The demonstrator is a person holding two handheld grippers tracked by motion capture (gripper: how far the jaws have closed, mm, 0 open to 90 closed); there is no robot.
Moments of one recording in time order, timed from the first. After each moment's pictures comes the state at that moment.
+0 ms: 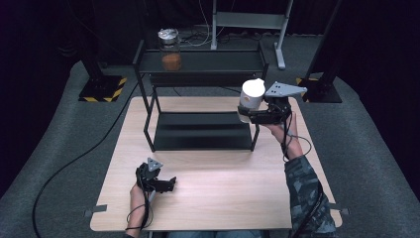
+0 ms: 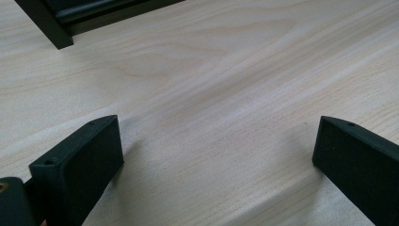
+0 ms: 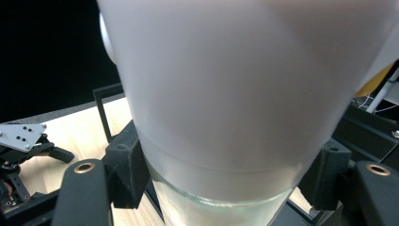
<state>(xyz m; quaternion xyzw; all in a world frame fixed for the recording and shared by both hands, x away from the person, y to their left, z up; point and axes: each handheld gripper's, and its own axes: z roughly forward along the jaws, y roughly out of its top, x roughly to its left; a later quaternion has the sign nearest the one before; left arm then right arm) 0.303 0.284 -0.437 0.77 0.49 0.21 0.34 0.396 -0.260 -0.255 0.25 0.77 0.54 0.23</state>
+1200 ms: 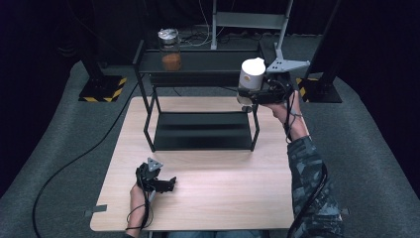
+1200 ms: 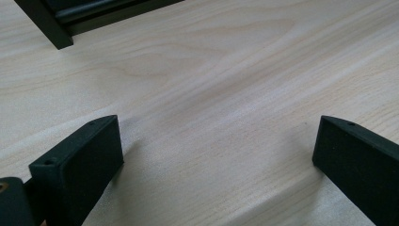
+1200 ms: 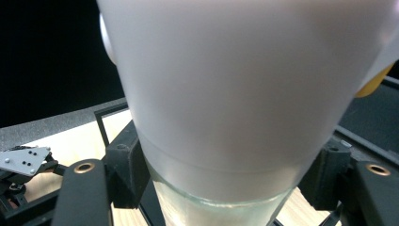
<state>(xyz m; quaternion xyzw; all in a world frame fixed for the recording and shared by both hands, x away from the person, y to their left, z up) 0.304 0.283 -0.437 0.78 0.49 0.21 0.34 0.424 -0.259 -0.201 0.24 0.78 0.54 0.22</state>
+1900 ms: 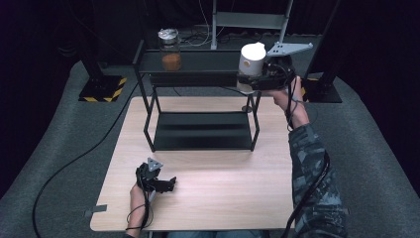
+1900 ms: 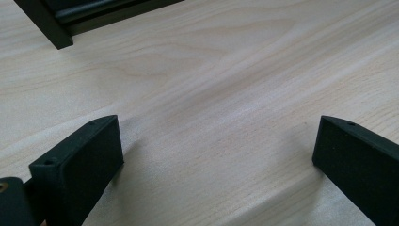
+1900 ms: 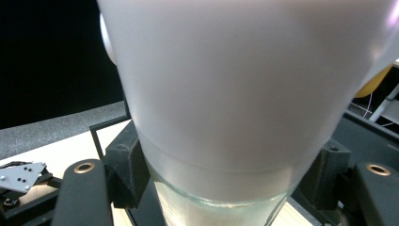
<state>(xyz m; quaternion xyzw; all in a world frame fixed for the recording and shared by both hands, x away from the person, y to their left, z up) 0.304 0.283 -0.437 0.78 0.49 0.21 0.34 0.433 -0.254 -0.166 0.23 0.78 0.54 0.23</state>
